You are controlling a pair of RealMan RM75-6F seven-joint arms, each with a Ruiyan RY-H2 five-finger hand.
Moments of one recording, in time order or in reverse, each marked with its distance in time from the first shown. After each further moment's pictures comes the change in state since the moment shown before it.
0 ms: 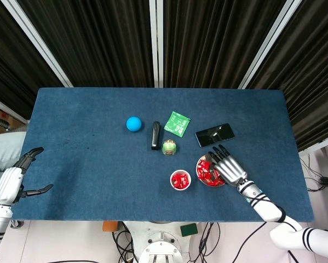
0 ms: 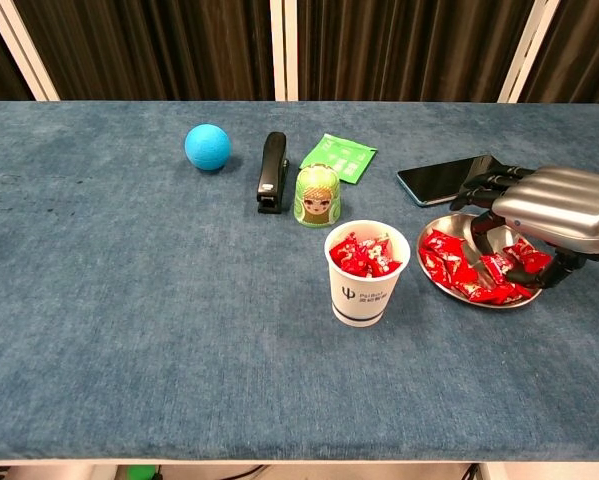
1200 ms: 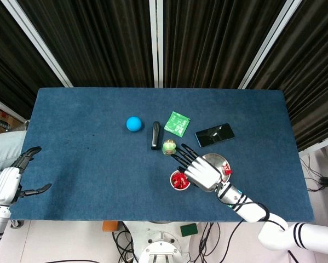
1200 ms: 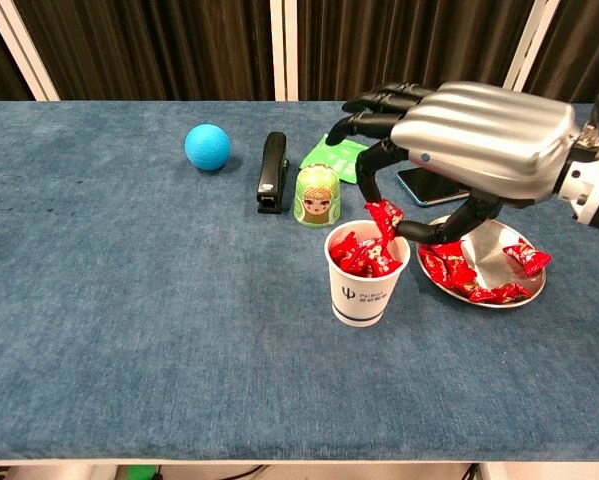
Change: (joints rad) left arm 0.006 0.005 -0.004 -0.002 -0.003 0.011 -0.004; right arm 0.093 0.011 0.062 -0.212 -0.209 0.097 0.017
